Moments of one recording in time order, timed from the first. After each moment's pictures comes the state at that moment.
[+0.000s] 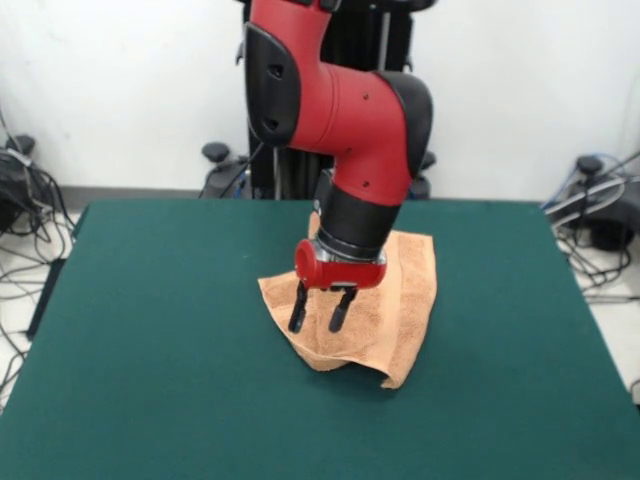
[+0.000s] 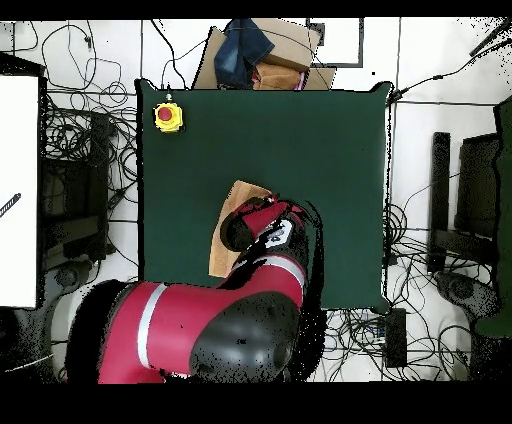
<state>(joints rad) -0.01 -0.17 -0.23 1.43 -0.42 0.03 1.70</state>
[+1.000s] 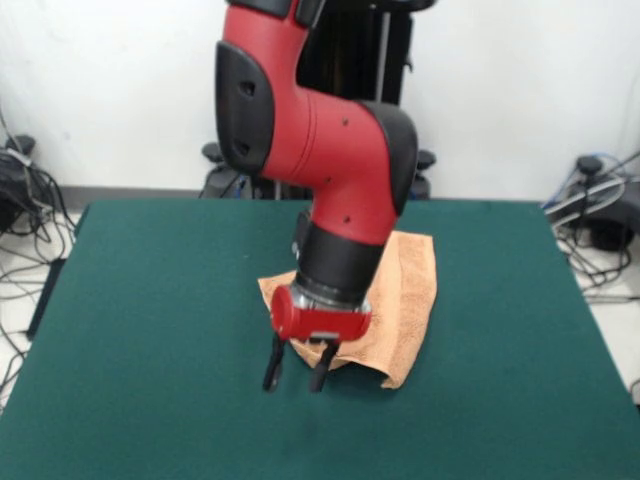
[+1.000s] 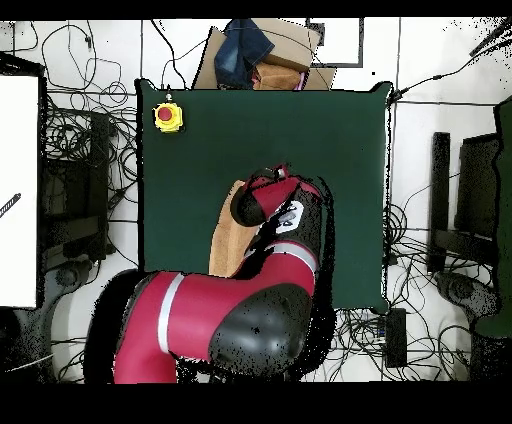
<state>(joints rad) -0.06 -0.11 -0.24 1.23 -0.42 0.03 1.70</state>
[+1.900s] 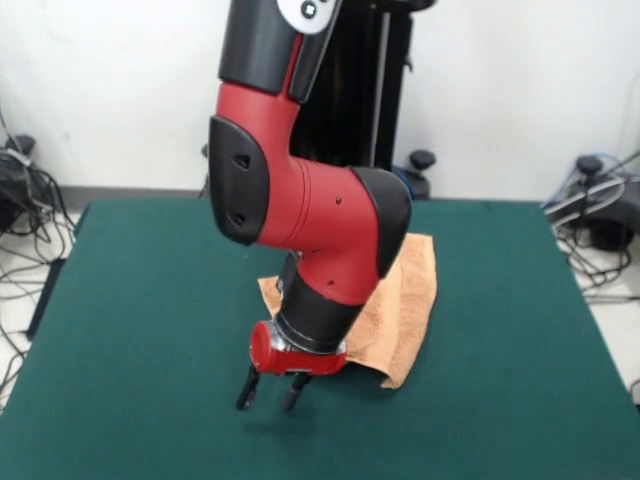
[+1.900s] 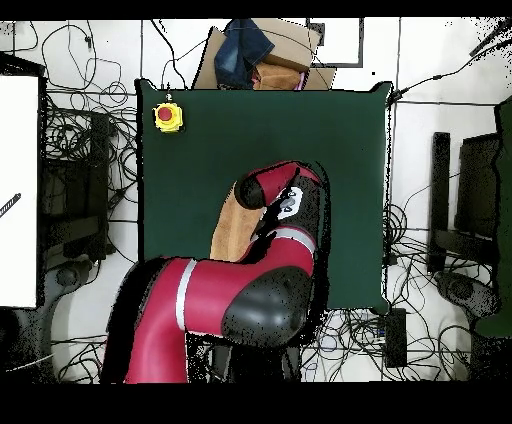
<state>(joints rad) -0.07 0.03 -0.23 1.03 -0.42 0.32 1.70</state>
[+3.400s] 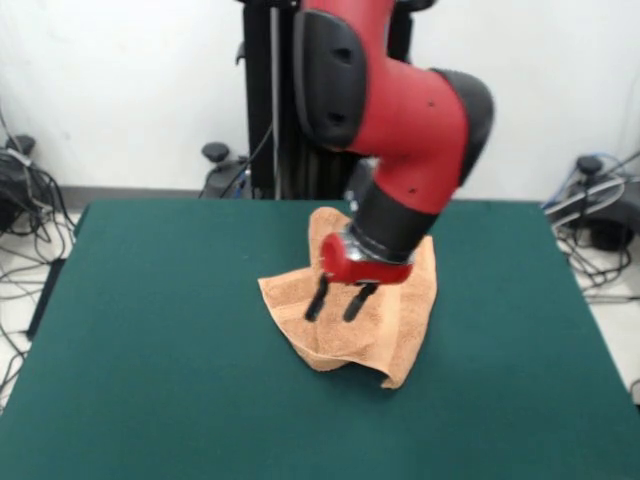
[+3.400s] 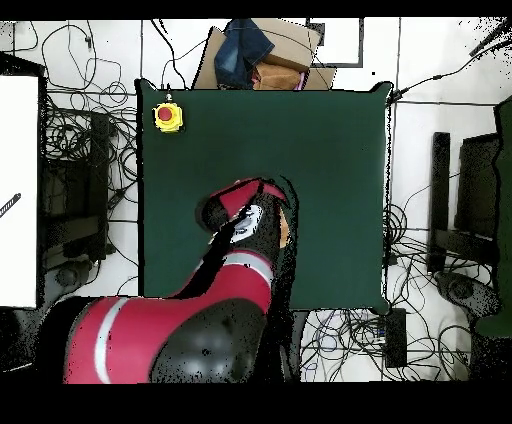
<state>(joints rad) 0.09 -0.18 -0.25 1.32 -0.42 0.37 1.71</state>
